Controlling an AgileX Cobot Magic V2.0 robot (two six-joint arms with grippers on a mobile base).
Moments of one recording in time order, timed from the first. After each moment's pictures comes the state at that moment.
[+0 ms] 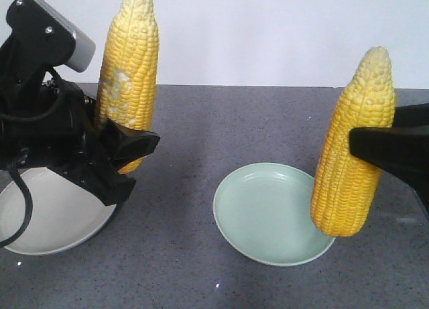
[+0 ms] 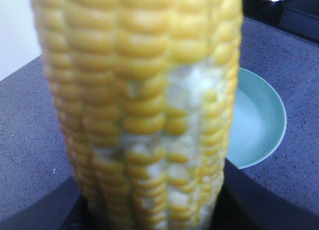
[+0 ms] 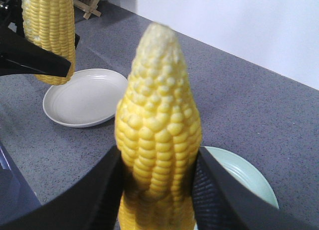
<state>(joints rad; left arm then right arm) -0.63 1.13 -1.13 -0.16 0.68 0.27 0.16 0.82 -1.03 0.74 0.91 -0.67</state>
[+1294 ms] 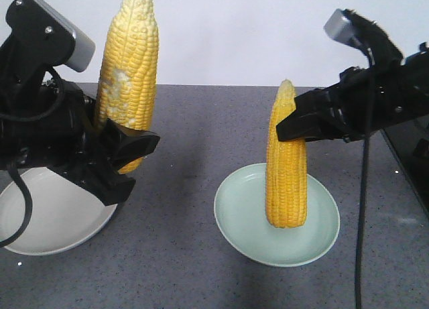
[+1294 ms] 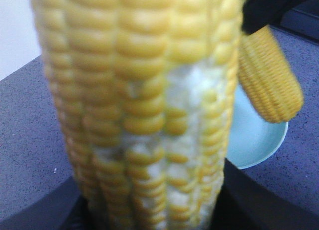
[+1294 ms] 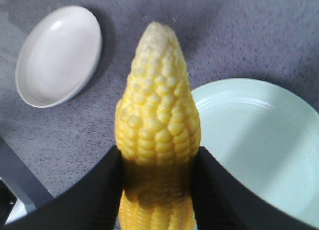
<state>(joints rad) -0.63 1.13 -1.13 -0.16 0.68 0.27 0.16 1.45 -1.33 0.68 1.09 -0.36</state>
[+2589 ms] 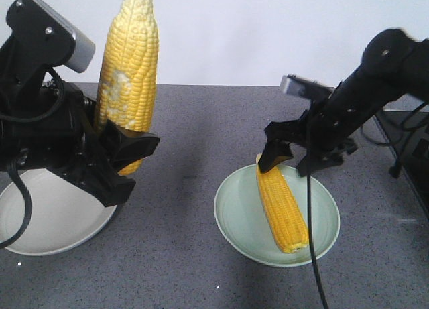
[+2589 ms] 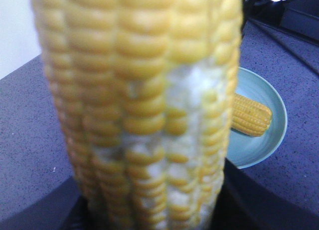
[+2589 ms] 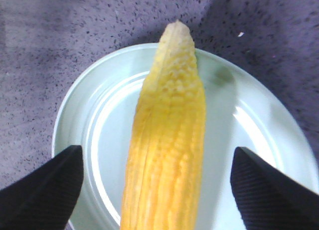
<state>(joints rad) -0.63 1.13 -1.13 -0.16 0.69 0.26 0.17 1.85 -1.53 0.50 1.22 -0.22</state>
